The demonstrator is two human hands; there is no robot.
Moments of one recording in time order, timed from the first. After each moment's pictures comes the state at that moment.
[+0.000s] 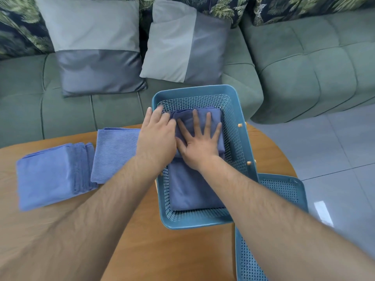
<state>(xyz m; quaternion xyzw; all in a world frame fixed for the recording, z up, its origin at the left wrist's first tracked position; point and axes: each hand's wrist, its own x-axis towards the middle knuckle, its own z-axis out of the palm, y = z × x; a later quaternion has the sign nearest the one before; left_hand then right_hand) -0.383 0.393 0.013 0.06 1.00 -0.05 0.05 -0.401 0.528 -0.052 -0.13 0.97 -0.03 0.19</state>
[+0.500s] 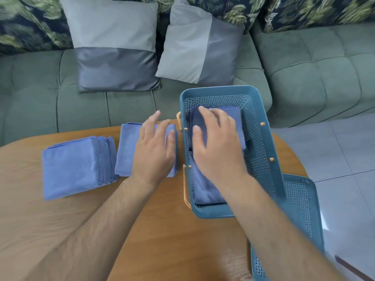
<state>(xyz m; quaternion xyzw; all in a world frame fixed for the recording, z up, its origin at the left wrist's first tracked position) -0.317 0.338 0.010 -0.08 0.94 0.32 -0.11 -0.343 0.488 0.059 -0.09 0.94 -0.31 -0.08</state>
